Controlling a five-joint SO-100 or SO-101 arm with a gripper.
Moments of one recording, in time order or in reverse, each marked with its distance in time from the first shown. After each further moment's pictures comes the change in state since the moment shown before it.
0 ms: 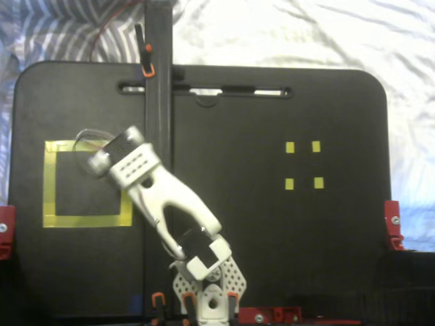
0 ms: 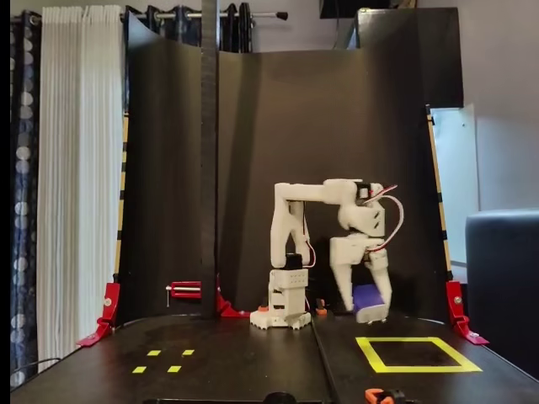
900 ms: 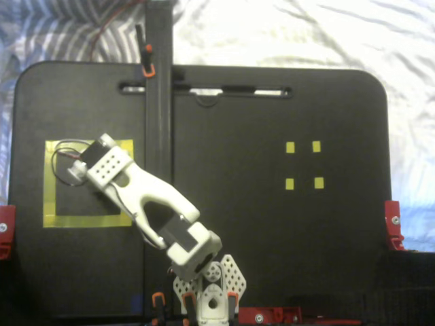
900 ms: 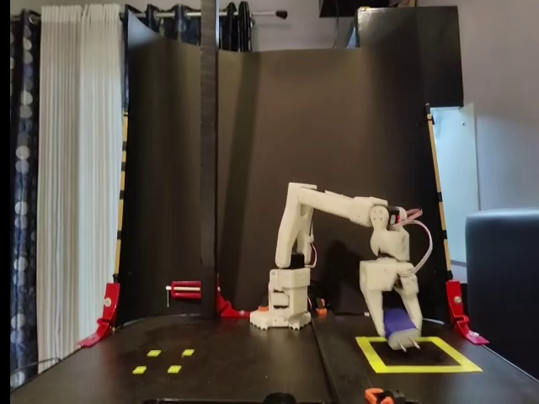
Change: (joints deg) arm -5.2 -12.7 0.1 -14.1 6.1
